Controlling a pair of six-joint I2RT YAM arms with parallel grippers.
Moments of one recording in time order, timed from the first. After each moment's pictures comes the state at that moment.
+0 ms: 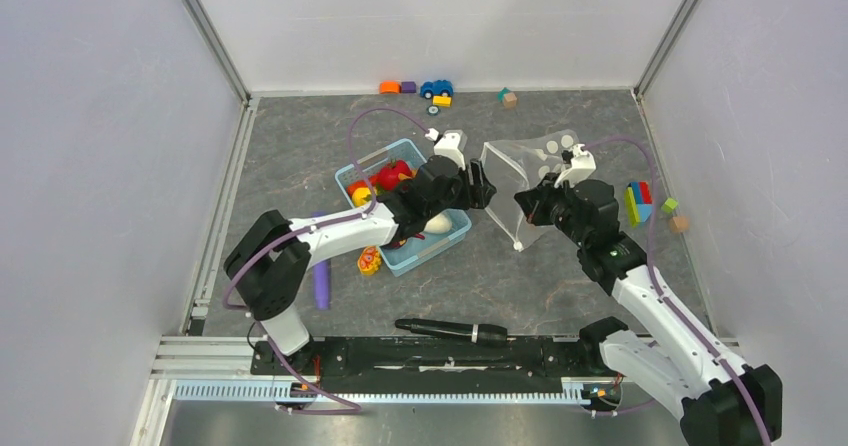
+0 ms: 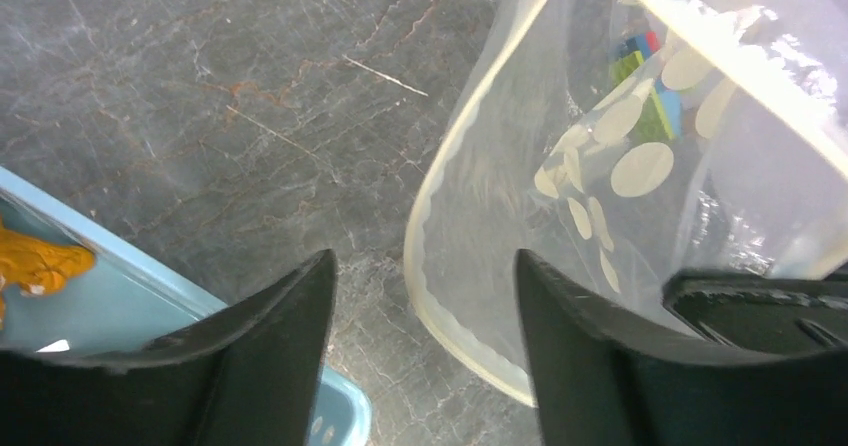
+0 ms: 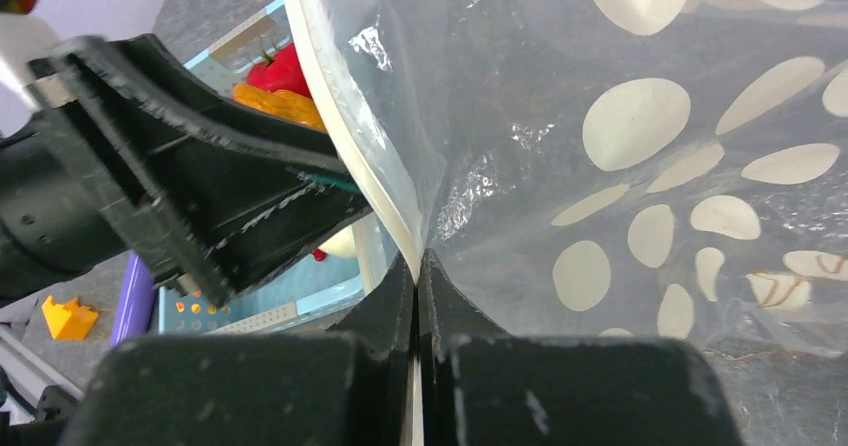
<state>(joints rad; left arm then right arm) -0.88 1.70 1.11 0.19 -0.15 -0.62 0.38 0.87 0.60 -0.05 -0.08 0.45</state>
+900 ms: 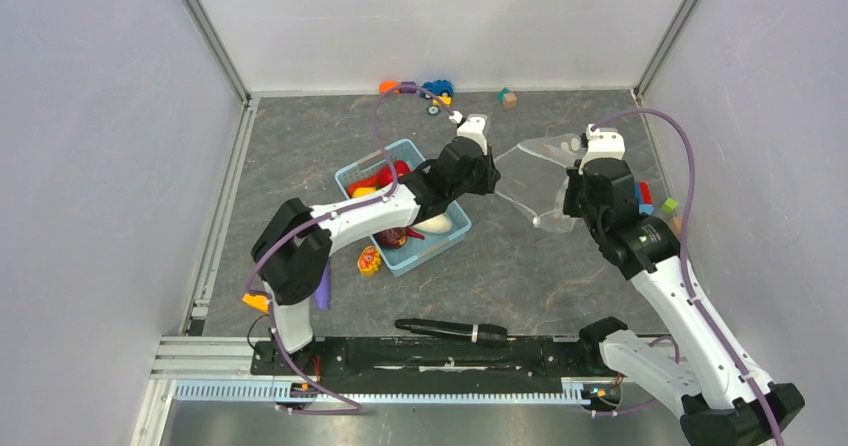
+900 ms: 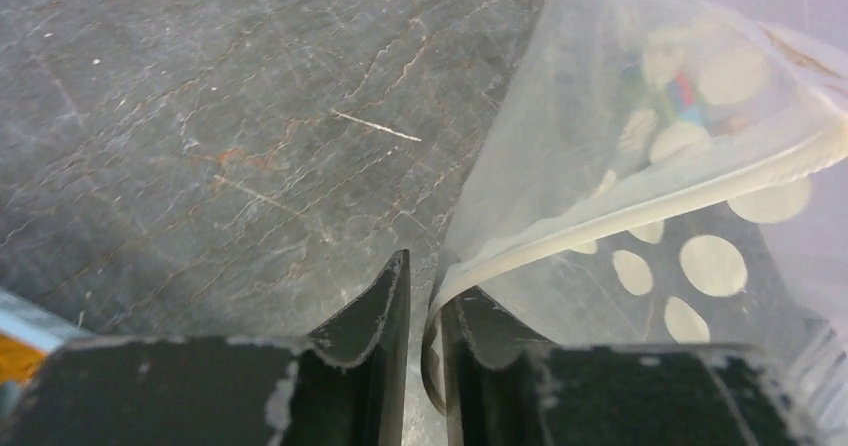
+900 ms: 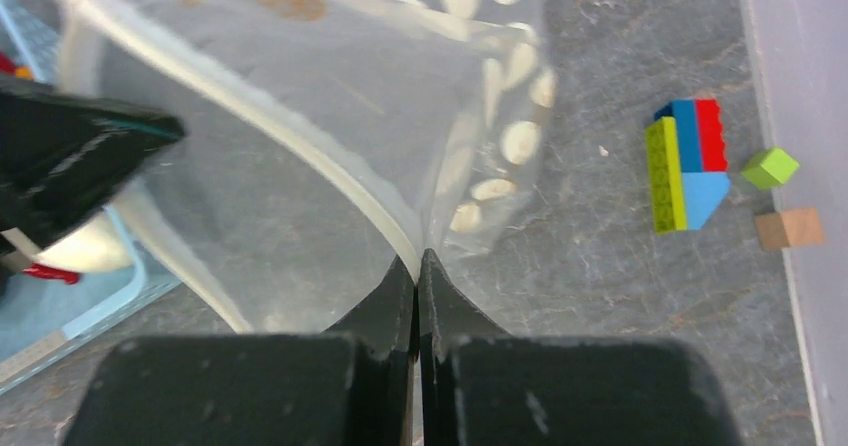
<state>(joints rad) -0.88 1.83 1.35 0.05 -0.20 -0.55 0.38 0.89 0.96 -0.63 0.40 0.22</state>
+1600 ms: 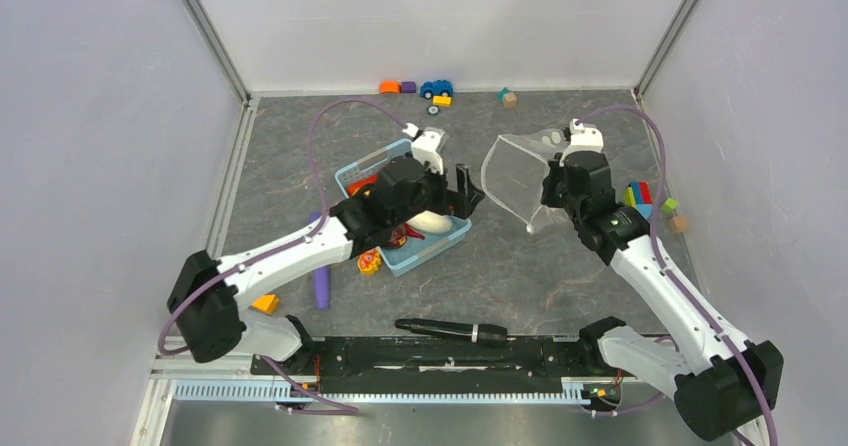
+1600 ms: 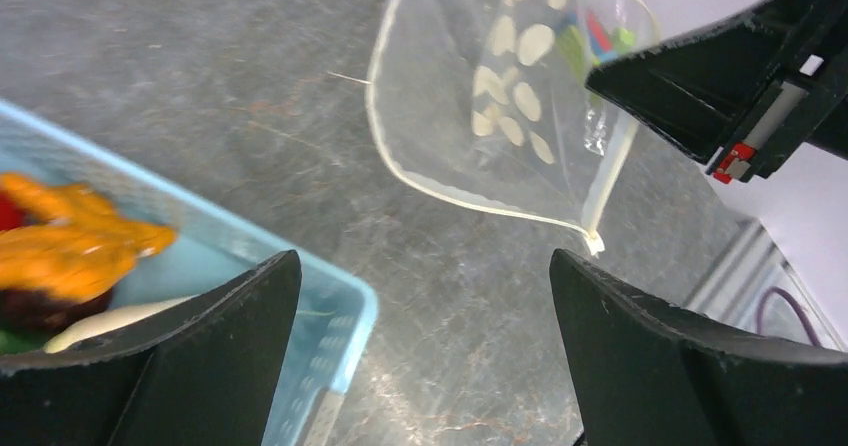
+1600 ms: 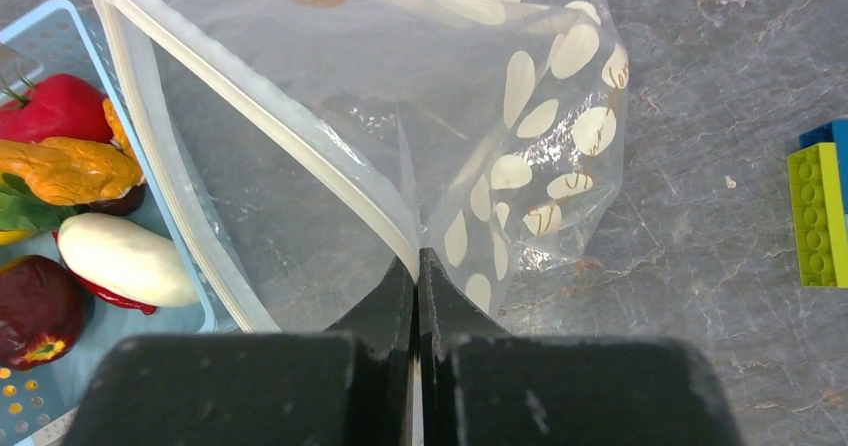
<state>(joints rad) -0.88 1.41 1.06 0.03 -0.06 -0.46 0.38 1.00 0.88 -0.38 0.27 0.31</state>
